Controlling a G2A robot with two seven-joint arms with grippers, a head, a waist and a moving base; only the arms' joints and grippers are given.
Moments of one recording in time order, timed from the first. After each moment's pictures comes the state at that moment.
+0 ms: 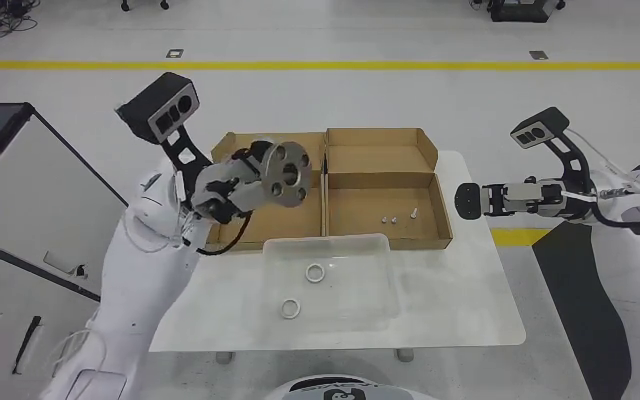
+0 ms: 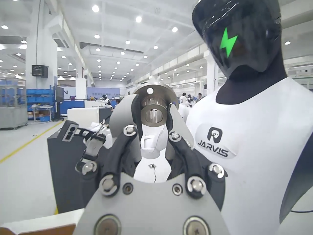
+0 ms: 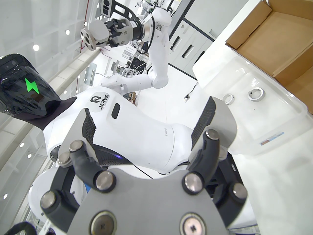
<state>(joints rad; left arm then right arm) 1.09 -1.17 -1.22 -1.88 -0.58 -1.01 -0.80 -1.27 -0.81 1.63 -1.68 0.80 -0.07 1.54</state>
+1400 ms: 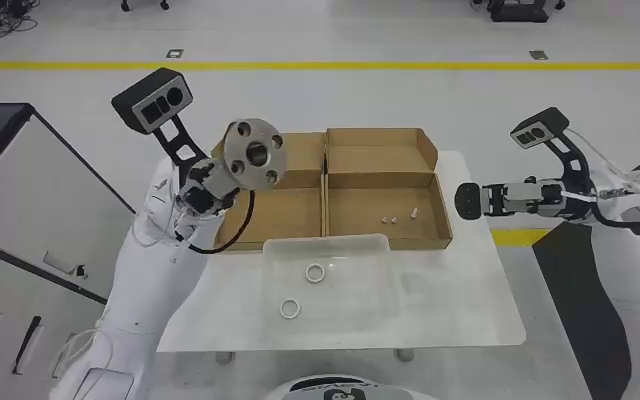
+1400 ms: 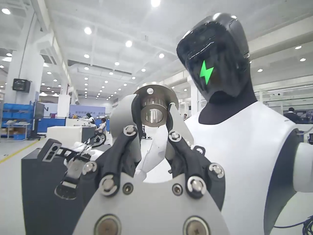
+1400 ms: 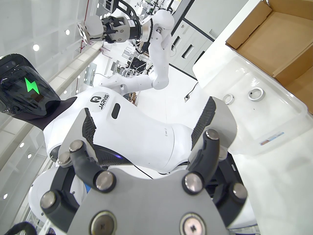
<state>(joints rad) 1.09 -1.20 -1.21 -1.85 -0.71 -1.01 -0.81 -1.27 -0.81 1.63 -1.68 0.80 -0.07 1.54</state>
